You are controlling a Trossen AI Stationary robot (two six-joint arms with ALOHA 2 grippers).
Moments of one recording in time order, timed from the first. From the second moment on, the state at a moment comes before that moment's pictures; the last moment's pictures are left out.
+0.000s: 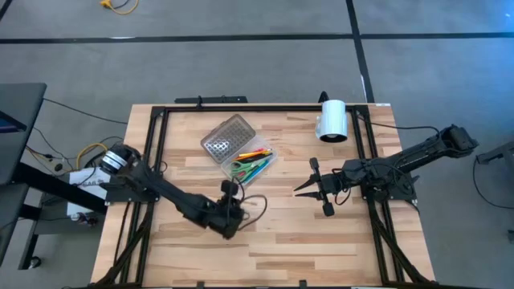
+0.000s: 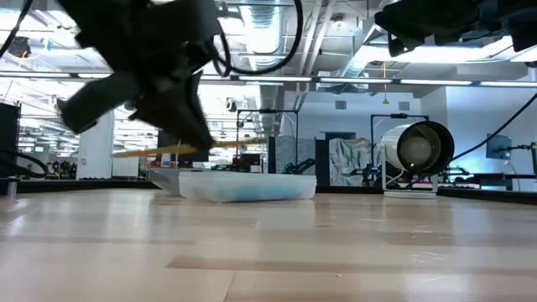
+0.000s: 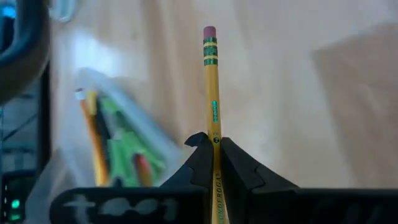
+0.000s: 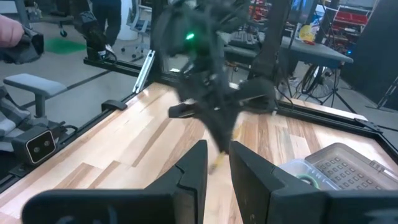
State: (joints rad) left arm -0.47 1.76 1.05 -0.44 -0.67 0.02; right arm 0.27 1.00 0.40 0.45 0.00 -0.20
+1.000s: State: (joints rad) left arm 0.28 1.62 0.95 0.00 0.01 0.00; right arm 0.27 1.00 0.40 0.42 0.00 -0.19
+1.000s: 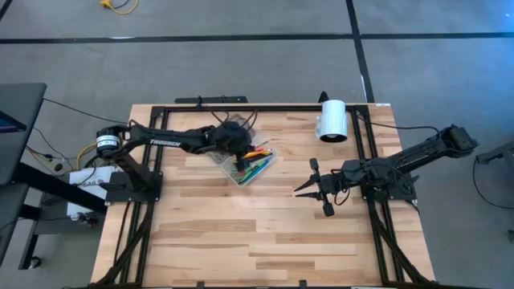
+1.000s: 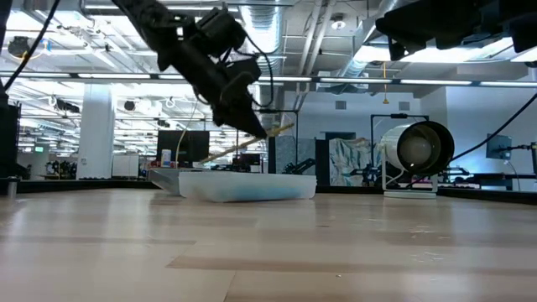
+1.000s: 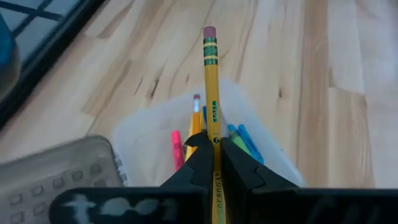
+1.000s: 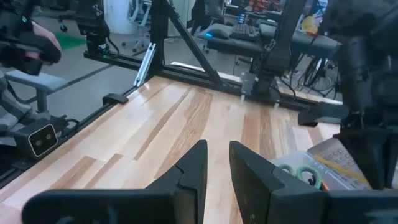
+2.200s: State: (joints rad) left arm 0.32 1.46 0.86 -0.20 -0.09 0.22; right arm 0.27 1.27 0.40 0.83 0.01 -0.19
